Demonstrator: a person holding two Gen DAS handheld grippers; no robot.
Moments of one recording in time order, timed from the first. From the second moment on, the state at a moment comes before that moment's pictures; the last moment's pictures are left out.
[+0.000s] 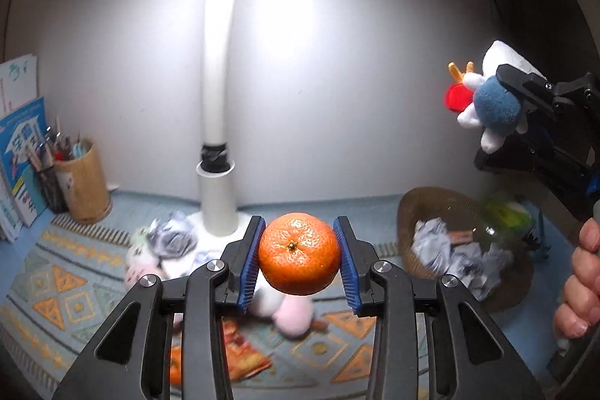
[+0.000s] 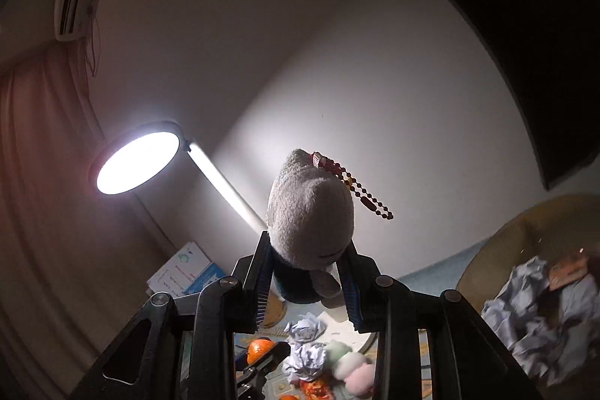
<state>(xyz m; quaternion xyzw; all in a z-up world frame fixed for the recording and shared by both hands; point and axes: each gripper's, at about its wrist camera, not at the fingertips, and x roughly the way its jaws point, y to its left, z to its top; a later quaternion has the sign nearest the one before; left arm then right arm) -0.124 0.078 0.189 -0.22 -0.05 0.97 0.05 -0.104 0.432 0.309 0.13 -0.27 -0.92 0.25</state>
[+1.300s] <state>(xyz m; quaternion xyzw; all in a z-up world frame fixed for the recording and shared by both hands) -0.197 0.236 0.137 -0.28 0.01 0.94 0.20 -0.108 0.555 0.230 0.26 -0.22 -0.94 -0.04</state>
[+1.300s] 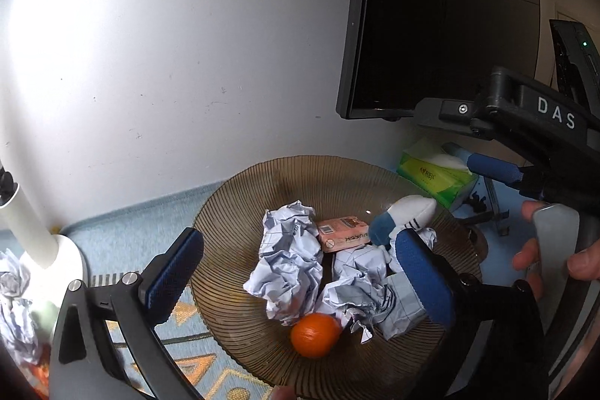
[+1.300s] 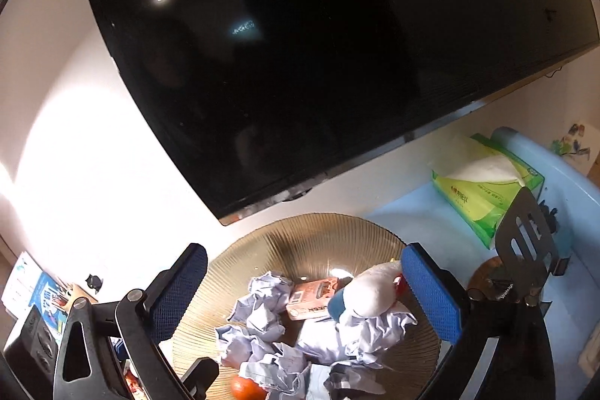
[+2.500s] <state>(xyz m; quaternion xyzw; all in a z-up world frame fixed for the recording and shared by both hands) -0.118 -0.038 0.046 -0.45 -0.01 0.89 -0.04 -0.182 0.267 0.102 0.41 0.01 -0.90 0.13</state>
